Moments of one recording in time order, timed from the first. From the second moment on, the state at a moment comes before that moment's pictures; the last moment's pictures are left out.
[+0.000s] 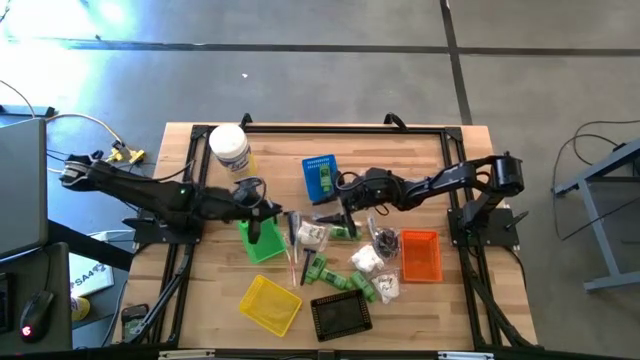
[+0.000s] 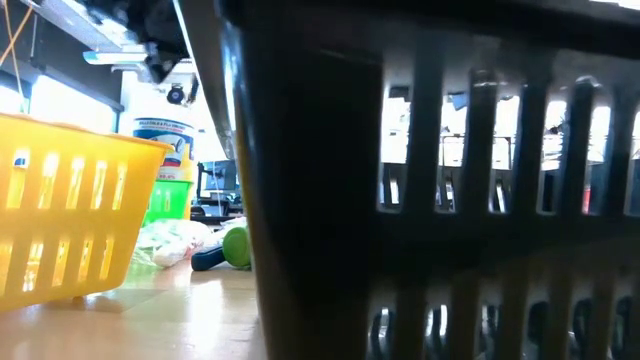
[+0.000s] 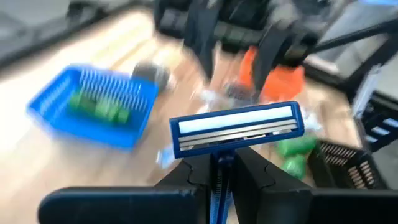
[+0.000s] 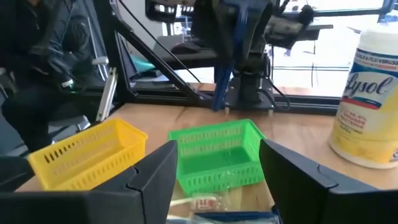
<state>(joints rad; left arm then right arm) -0.25 0.88 0.63 -0.13 -0.41 -0.51 -0.11 1.70 0.77 0.84 -0.37 0.01</state>
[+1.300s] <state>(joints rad) -0.39 1.21 0.63 -0.47 -0.44 -1.48 -0.18 1.61 0.71 0.80 -0.52 -0.05</state>
